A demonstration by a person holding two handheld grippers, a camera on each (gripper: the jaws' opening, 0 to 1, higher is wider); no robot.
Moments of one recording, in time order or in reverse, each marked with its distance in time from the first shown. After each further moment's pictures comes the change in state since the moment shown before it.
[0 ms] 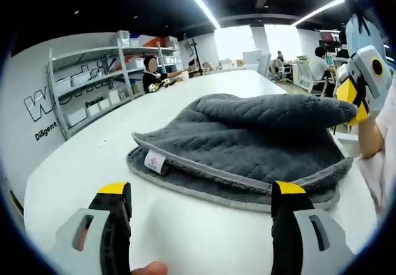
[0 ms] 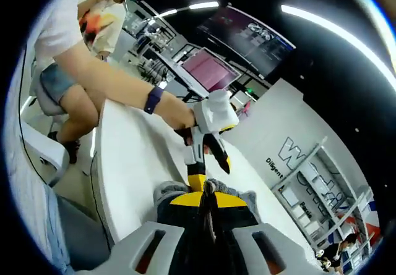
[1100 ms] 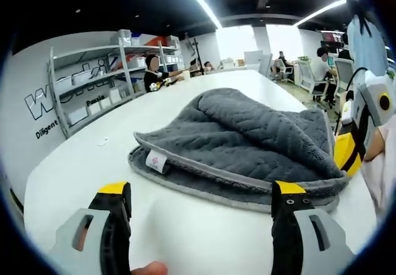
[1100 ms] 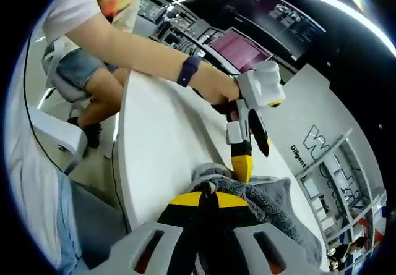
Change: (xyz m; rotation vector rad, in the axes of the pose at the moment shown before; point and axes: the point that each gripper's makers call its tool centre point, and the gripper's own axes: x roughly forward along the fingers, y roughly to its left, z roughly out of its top) left arm -0.002 0.015 0.001 -0.009 0.004 0.008; right arm 0.023 0.051 -0.030 -0.008 0.127 0.163
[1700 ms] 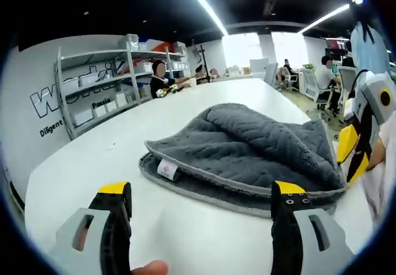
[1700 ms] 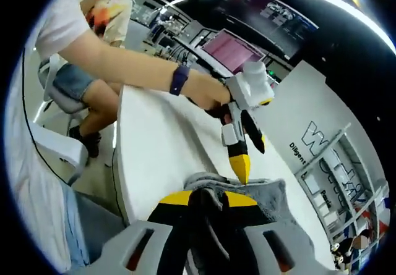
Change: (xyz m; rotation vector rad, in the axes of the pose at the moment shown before) left arm -0.012 -0.006 0.012 -0.035 -0.059 0.037; right arm -0.022 -0.018 0.022 0.067 -0.045 -0.018
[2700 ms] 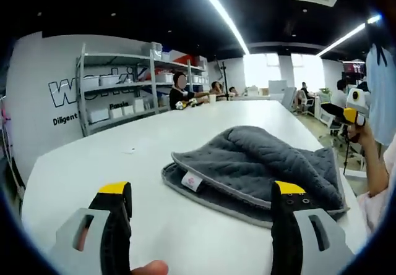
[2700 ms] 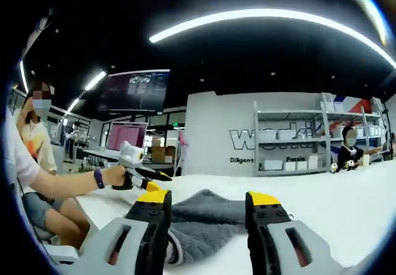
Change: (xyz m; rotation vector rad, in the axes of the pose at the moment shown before) left arm -0.020 0.018 0.010 -0.134 -0.120 0.108; right arm -0.148 -0.112 -0.061 0.684 -0.423 -0.510
